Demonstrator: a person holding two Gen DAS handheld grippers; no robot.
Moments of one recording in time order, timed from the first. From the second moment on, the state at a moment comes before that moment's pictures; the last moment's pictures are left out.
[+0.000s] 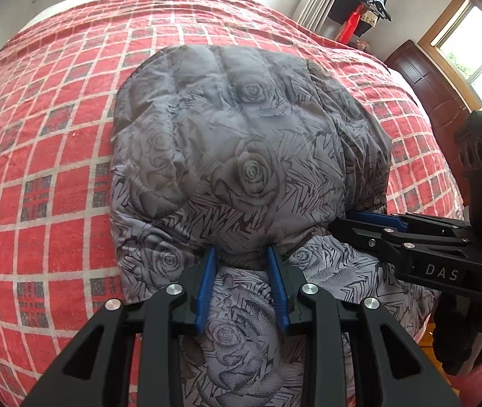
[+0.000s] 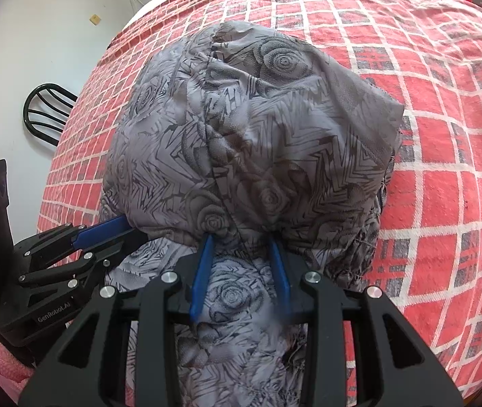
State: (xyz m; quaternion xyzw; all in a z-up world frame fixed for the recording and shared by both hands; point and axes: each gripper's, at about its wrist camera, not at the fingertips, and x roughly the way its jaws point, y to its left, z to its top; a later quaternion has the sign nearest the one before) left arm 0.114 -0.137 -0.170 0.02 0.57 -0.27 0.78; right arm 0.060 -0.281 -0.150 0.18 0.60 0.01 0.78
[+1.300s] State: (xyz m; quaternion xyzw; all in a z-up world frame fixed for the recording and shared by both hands) left arm 0.106 -0.067 -0.115 -0.02 0.55 -0.28 0.79; right arm 0.015 -0.323 -0.099 0.26 0.55 -0.02 0.79
